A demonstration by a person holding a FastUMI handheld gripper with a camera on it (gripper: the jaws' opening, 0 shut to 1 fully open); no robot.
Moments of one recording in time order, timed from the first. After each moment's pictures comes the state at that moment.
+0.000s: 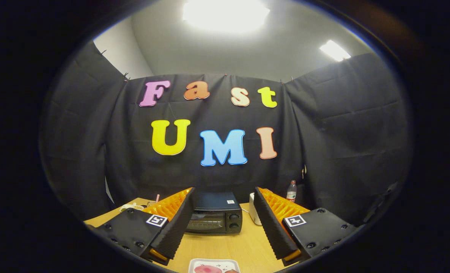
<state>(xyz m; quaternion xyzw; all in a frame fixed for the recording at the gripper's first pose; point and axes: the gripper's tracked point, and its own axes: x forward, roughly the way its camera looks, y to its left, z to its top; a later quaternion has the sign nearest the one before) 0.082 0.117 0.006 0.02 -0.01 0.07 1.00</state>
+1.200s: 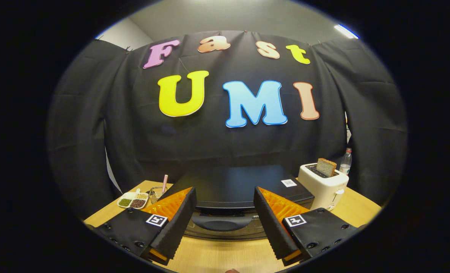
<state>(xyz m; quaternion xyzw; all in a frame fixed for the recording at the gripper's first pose) 0.258 0.252 -0.141 0.03 0.13 0.14 0.98</state>
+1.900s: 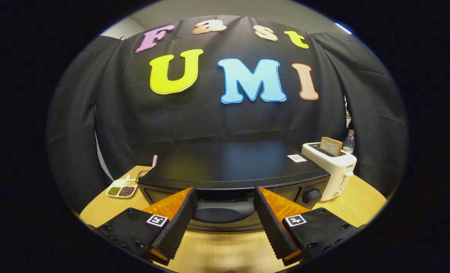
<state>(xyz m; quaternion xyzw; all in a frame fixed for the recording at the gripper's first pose) 0.271 0.256 -0.198 0.00 0.18 0.13 0.98</state>
